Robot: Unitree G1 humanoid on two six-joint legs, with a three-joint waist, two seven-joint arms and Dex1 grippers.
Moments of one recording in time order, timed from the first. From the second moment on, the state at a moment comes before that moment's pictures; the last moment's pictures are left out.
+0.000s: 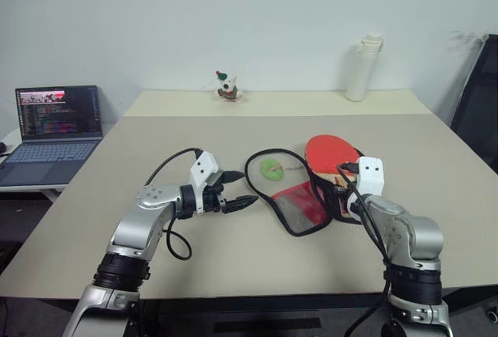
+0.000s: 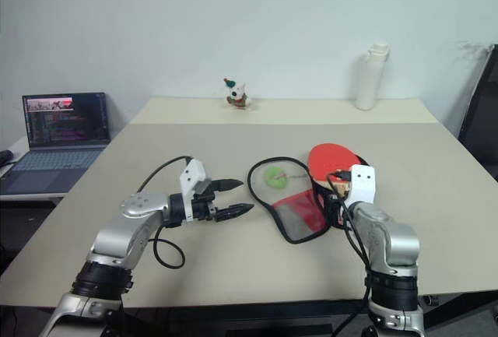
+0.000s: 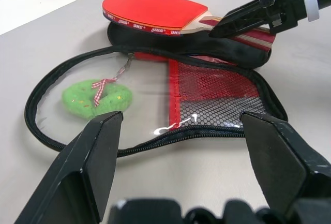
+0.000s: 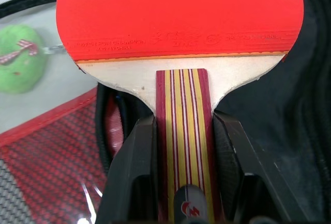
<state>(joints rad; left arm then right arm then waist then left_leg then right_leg) -0.55 0.55 -0.05 0.10 -0.30 0.34 -1.01 -0.54 -0.11 -0.21 -0.21 0.25 1.13 -0.07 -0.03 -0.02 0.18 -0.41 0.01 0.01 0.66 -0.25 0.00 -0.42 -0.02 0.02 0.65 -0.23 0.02</state>
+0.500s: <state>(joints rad) -0.55 0.55 -0.05 0.10 -0.30 0.34 -1.01 -0.52 -0.13 -0.17 -0.12 0.20 1.04 -0.05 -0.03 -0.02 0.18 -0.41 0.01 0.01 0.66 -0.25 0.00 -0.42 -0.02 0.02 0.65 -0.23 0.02</state>
